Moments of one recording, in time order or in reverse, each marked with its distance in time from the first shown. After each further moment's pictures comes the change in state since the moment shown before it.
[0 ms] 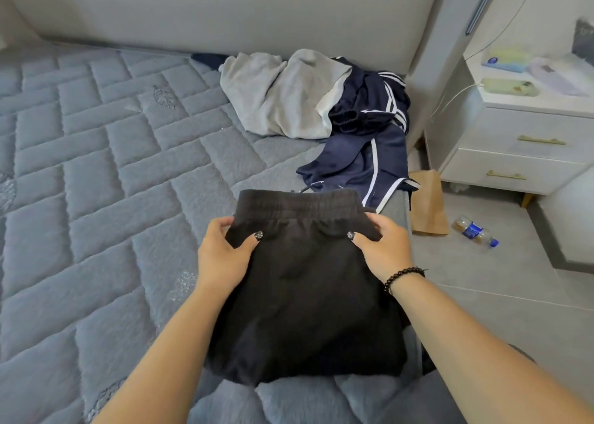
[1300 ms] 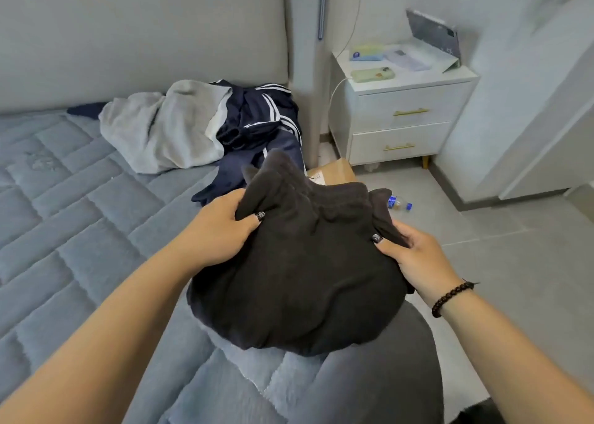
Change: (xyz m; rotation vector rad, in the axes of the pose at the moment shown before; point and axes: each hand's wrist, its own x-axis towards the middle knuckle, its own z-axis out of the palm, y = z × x) left_hand -0.071 0.183 0.077 0.344 -0.688 0.487; right_hand -0.061 0.078 -0.187 0.406 0.072 0.110
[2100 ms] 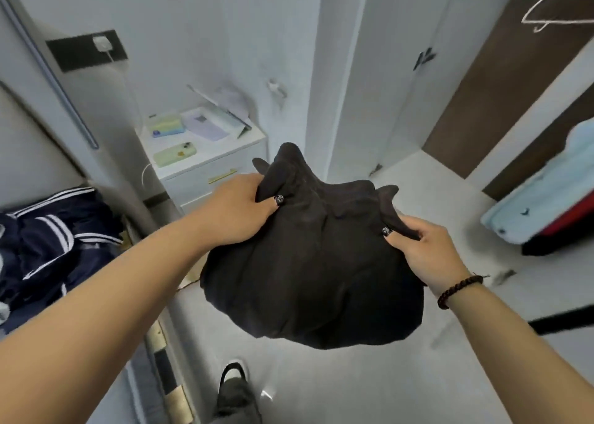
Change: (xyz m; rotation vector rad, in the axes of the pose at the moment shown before) left_hand 0.104 0.514 0.113 0.167 -0.393 0.409; right_hand -0.085 -0.231 -0.425 -0.106 0.543 0.098
